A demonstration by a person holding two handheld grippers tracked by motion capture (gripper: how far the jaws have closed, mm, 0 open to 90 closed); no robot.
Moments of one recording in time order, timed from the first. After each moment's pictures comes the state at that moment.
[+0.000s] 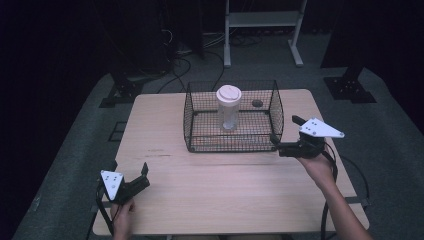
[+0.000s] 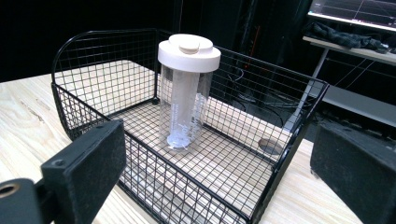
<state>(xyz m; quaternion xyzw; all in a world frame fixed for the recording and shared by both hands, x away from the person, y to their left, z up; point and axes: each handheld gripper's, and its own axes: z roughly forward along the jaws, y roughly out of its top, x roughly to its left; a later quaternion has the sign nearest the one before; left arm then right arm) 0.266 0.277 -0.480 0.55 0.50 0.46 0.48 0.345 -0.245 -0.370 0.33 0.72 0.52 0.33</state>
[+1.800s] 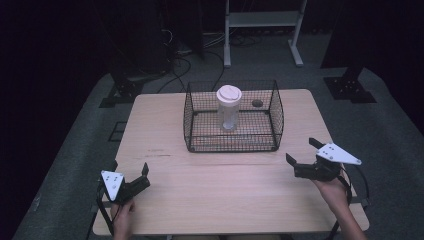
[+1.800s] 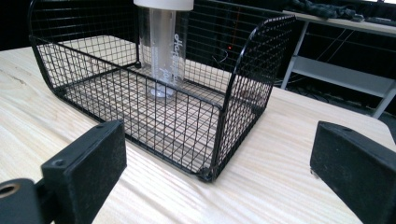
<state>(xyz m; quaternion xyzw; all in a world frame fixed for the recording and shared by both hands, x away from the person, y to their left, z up) 0.266 0.276 -0.480 0.55 0.50 0.47 0.48 0.306 -0.289 -0.421 0.38 0.71 0.50 0.33</state>
